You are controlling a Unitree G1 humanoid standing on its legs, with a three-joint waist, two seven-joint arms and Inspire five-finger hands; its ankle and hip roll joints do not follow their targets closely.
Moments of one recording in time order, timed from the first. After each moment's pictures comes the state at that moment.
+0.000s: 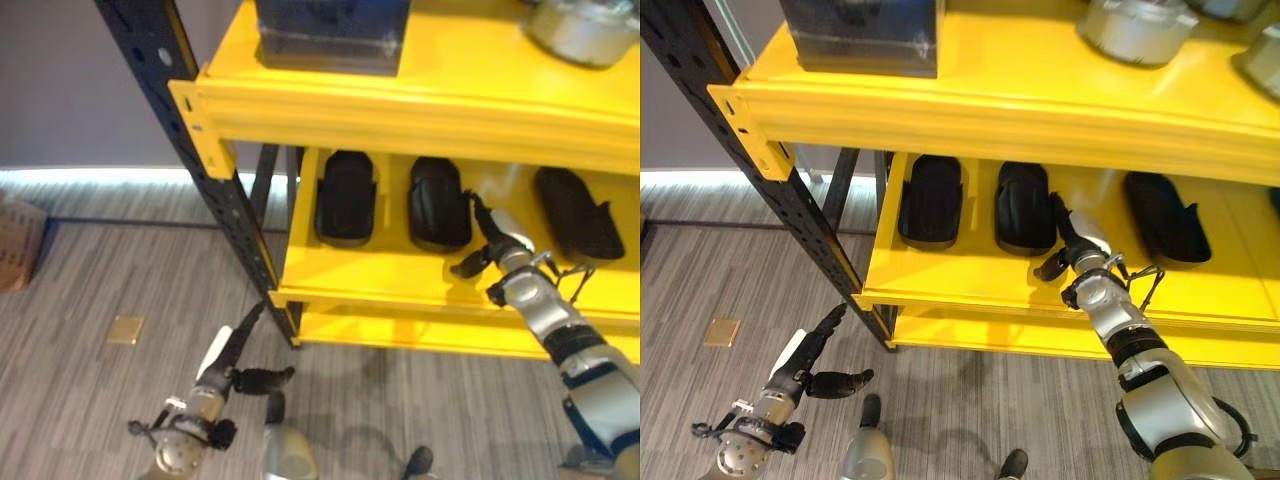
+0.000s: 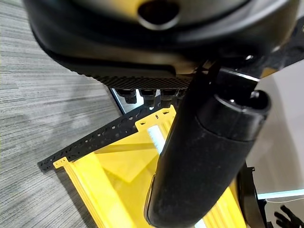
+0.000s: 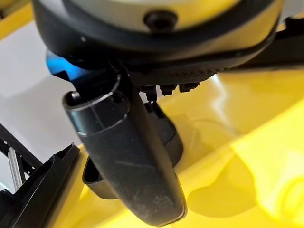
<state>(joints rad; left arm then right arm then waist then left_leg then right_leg) 0.27 0.57 -0.20 0.00 -0.04 -0.17 0.10 -0.80 -0.66 0.51 0.91 -0.07 -0.10 -0.20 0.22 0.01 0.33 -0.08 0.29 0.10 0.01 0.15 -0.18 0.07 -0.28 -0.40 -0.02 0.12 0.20</state>
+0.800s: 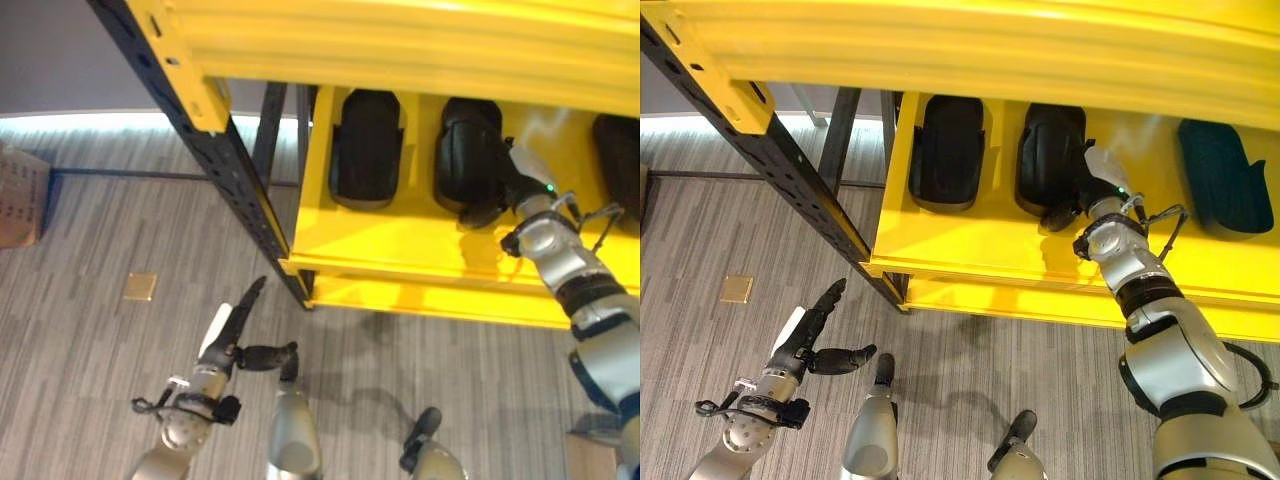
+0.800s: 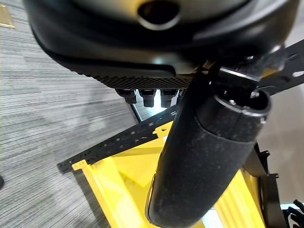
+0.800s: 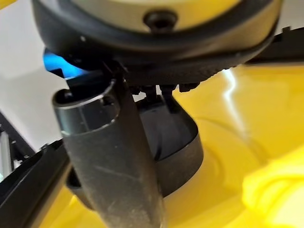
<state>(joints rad) 0.20 0.58 -0.20 0.00 -0.07 -0.18 0.15 -1.08 -0.70 0.62 1.08 -0.08 -0.10 -0.22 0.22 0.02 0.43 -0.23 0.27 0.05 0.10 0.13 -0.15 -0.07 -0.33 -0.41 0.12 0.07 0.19</state>
